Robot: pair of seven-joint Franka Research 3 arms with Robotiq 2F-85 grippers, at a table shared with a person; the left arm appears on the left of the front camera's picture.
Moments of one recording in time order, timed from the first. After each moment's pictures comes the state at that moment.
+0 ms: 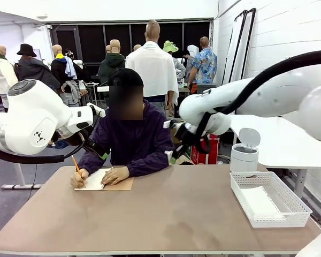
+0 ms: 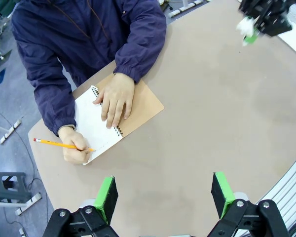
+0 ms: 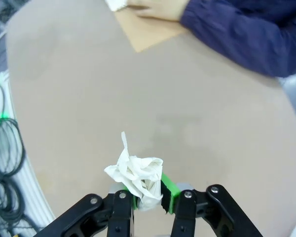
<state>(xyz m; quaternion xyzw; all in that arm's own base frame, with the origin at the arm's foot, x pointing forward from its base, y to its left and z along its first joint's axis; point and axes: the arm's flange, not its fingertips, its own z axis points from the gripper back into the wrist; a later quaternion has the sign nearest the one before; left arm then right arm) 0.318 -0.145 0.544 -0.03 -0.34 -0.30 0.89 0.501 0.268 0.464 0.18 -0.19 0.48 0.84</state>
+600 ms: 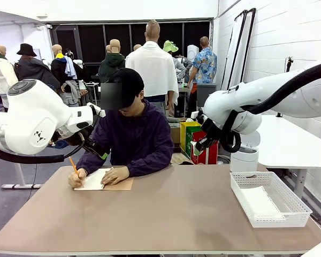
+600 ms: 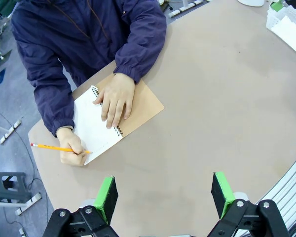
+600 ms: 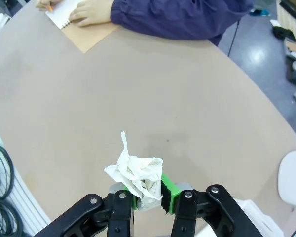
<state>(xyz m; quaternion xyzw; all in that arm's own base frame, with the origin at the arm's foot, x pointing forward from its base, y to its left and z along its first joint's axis) 0.318 -0.145 0.544 -0.03 -0.34 -0.30 0.89 0.475 0.183 0.491 0.15 -0.25 0.38 0.88</state>
